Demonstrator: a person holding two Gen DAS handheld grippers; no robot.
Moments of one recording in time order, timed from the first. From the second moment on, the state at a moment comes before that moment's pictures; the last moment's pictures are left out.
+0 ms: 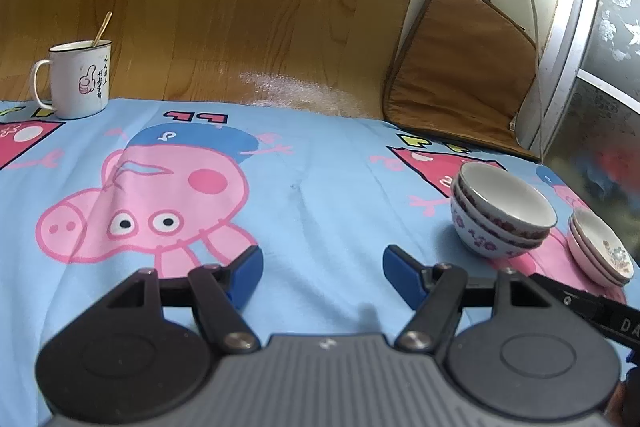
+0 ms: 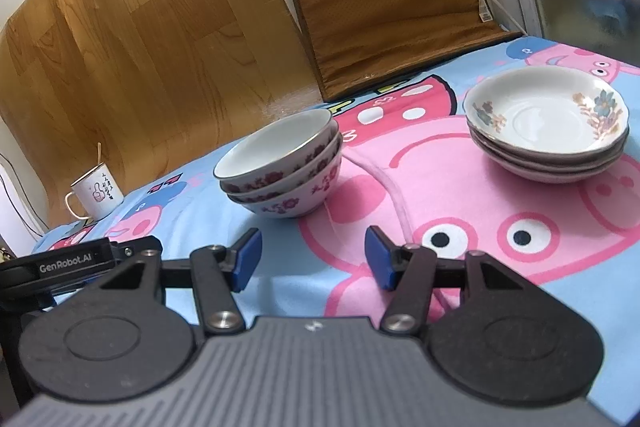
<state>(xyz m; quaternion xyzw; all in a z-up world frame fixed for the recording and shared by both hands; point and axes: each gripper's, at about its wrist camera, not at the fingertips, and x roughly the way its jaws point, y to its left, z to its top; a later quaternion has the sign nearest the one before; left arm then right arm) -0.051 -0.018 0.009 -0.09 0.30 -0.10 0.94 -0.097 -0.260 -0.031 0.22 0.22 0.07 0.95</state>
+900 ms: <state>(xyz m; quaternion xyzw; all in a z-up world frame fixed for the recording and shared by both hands) 0.037 -0.084 0.036 -0.14 0.42 -0.24 0.87 -0.023 -0.306 0.008 0.28 0.30 0.13 0.90</state>
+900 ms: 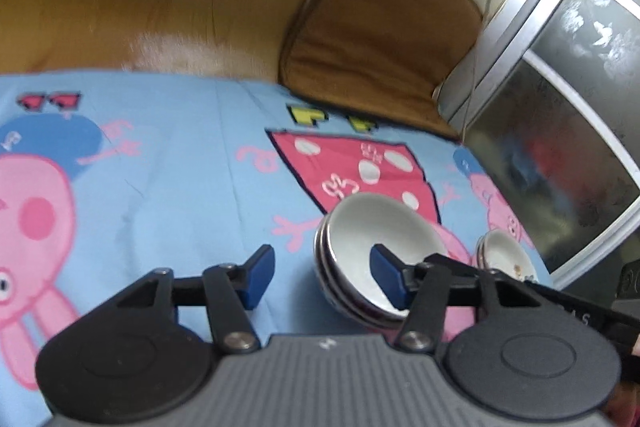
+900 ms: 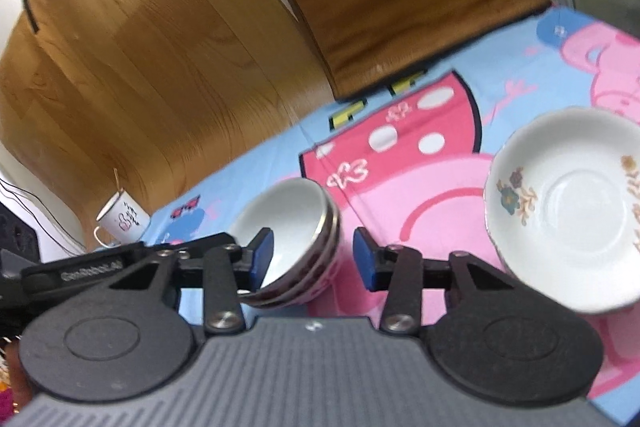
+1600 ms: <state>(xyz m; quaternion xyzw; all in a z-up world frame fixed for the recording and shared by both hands) 0.041 -0.177 0.070 -0.14 0.44 -0.32 0.83 -0.036 -0.380 0.035 0.31 0.31 0.11 0.89</state>
